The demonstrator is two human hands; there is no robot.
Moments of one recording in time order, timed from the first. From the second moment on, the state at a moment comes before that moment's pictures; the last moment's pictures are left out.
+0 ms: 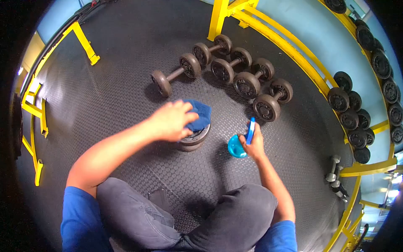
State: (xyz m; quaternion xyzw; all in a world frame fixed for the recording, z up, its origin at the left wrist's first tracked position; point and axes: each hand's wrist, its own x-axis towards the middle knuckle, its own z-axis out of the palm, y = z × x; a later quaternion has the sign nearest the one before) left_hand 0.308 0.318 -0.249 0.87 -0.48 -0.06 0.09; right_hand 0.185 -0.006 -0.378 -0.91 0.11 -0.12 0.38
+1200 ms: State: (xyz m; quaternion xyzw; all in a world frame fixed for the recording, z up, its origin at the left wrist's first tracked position) left_hand 0.335 0.355 -0.281 0.80 -0.17 -0.10 0.57; right_hand 0.266 0.150 -0.301 -0.89 -0.34 -0.12 0.28
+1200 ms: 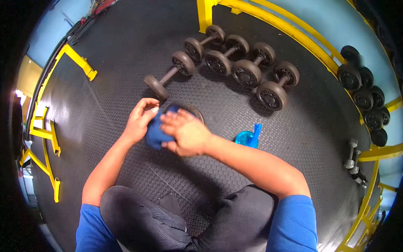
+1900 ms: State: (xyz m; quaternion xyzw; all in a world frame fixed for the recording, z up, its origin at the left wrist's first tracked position) left_hand 0.366 0.269 -0.267 0.89 -0.23 -0.27 0.28; right_hand 0.172 0.082 -0.414 -0.56 0.23 0.10 0.79
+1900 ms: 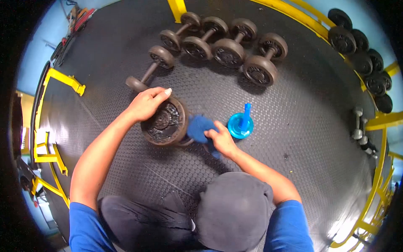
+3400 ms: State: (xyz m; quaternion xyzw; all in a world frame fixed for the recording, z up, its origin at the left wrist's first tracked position) left_hand 0.337 0.335 -0.299 0.86 -0.34 -0.18 0.34; right_hand 0.184 0.168 -0.455 -0.91 -0.25 -0.19 0.26
